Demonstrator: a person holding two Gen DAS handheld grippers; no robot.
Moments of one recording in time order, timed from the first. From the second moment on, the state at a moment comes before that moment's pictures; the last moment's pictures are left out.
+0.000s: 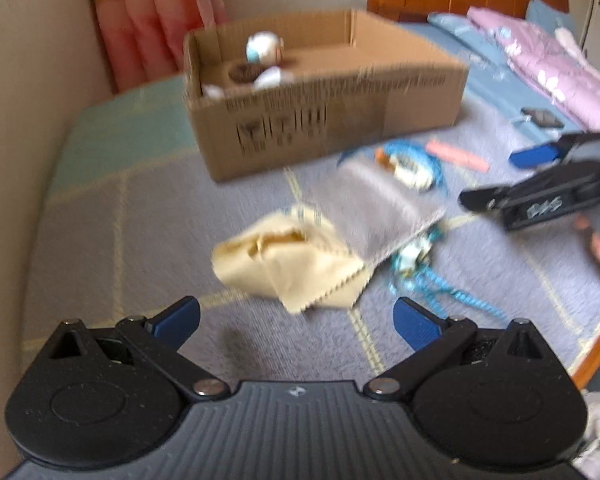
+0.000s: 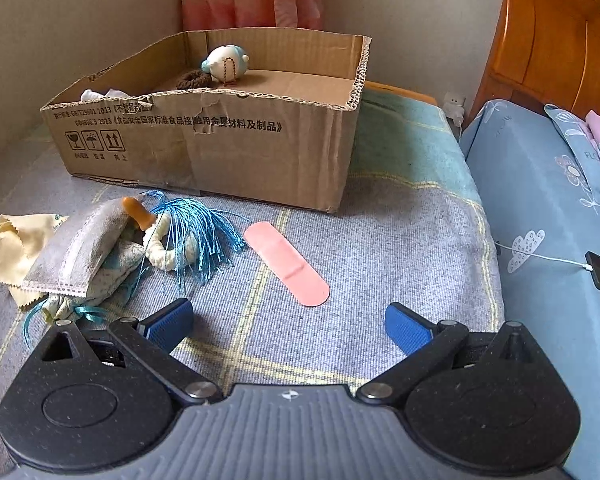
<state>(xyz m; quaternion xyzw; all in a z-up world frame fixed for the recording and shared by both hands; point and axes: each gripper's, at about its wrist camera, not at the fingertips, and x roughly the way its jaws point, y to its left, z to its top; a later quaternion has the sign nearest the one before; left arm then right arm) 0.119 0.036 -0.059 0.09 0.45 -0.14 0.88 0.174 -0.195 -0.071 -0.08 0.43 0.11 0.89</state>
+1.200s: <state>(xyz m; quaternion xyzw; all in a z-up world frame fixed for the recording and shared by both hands) 0.143 0.038 -0.079 0.04 0.41 -0.09 0.91 0.216 -0.181 -0.067 -0.17 0.44 0.26 0.84</state>
